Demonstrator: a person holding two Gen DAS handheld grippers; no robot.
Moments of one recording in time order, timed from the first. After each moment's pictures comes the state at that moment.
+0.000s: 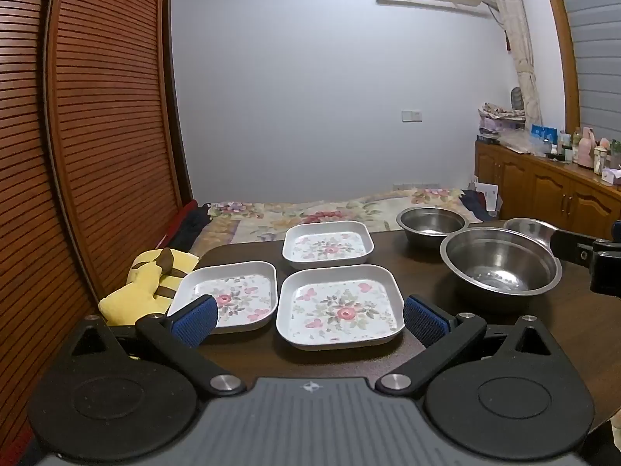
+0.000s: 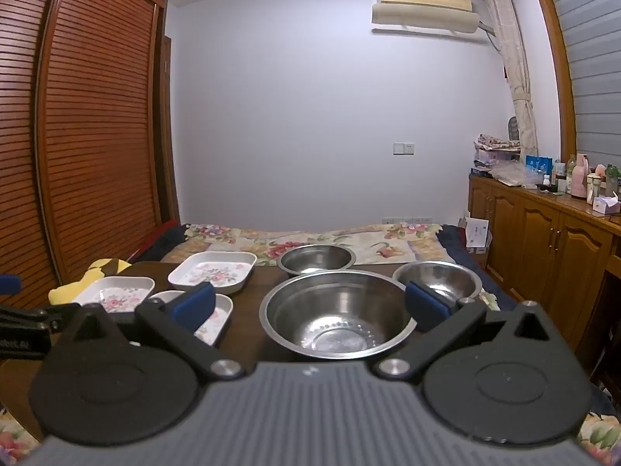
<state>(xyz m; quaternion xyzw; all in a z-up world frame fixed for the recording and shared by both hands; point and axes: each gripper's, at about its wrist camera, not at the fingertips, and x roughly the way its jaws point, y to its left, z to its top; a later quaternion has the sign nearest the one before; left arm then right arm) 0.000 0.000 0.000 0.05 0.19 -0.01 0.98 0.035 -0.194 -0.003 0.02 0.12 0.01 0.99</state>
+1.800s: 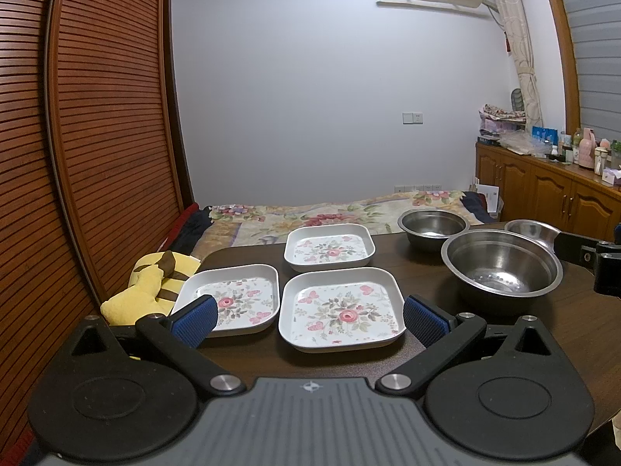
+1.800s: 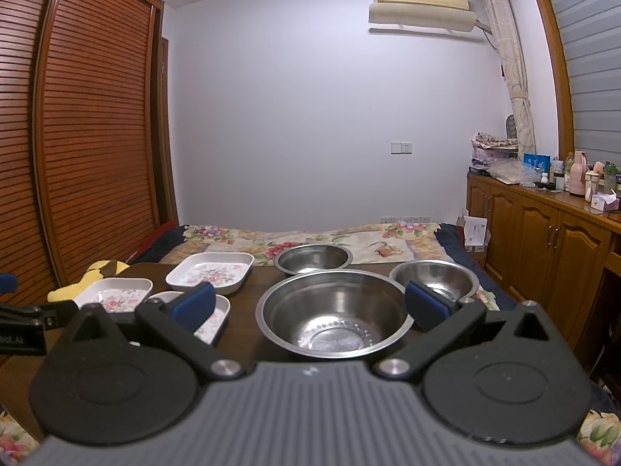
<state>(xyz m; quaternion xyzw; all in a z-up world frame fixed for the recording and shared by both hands) -0.001 0.000 0.000 0.05 0.19 -0.01 0.98 0.034 -0.196 -0.005 0.03 0.12 0.01 0.99</state>
